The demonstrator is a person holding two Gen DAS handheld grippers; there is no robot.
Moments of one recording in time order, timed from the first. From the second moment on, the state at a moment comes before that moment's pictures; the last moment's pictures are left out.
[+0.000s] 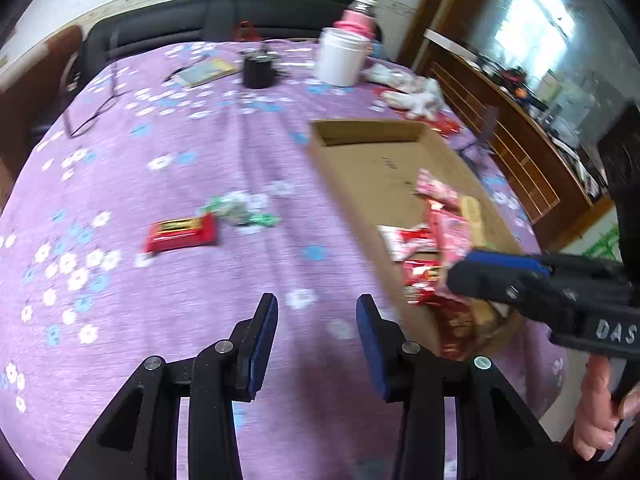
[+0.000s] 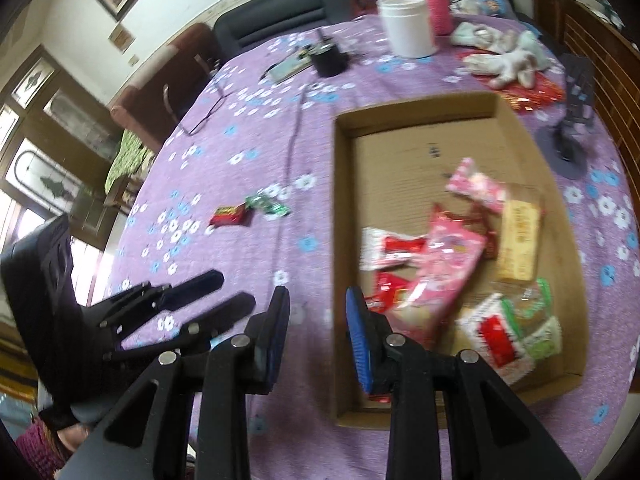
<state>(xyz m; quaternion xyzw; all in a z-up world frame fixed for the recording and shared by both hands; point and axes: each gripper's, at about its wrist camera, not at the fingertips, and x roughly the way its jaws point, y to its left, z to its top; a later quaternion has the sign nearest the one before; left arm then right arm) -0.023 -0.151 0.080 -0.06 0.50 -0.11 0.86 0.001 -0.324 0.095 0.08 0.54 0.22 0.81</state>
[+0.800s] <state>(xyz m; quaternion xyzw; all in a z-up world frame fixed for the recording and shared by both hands) 0.092 -0.054 0.030 -0.08 0.53 -0.18 0.82 -0.012 -0.310 0.070 0.09 0.57 0.17 0.80</state>
